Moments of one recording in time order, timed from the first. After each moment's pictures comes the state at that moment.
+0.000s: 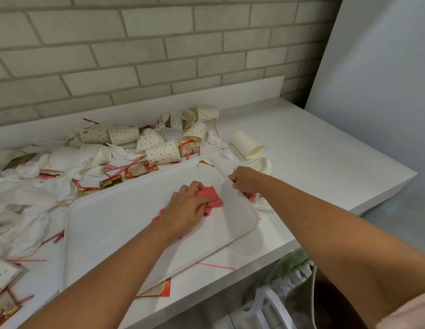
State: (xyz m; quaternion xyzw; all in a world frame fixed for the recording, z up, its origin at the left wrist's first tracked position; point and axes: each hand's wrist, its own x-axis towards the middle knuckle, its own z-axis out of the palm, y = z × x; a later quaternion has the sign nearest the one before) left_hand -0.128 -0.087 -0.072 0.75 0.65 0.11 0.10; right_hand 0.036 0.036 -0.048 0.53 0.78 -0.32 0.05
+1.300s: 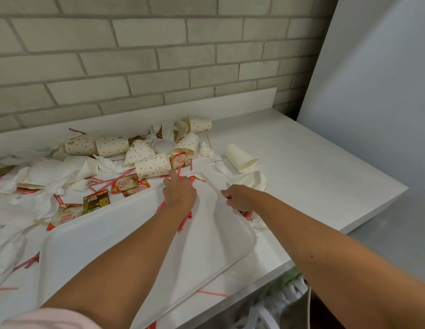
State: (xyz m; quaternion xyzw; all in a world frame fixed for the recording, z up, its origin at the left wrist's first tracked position) left_hand -0.120 0.009 -0.072 0.53 0.84 0.13 0.06; right_hand 0.041 0.034 -0.043 0.53 0.78 -0.33 0.09
